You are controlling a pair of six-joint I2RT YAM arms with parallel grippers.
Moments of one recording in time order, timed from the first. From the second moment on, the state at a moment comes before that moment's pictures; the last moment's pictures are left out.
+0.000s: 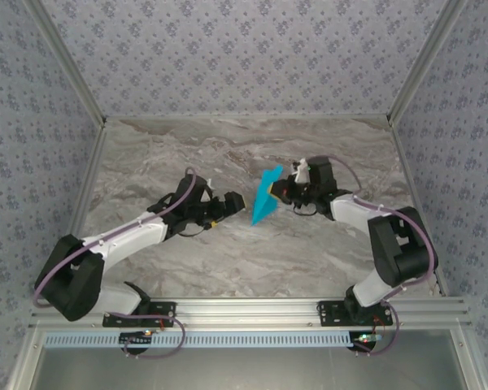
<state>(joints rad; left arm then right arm) -0.64 1.34 0.74 -0.07 0.37 -1.01 0.32 1.56 0.79 0.19 -0.71 0.91</state>
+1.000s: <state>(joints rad) -0.66 1.48 0.66 0.67 0.56 -1.37 0.33 1.51 0.83 0.35 -0.94 1.19</state>
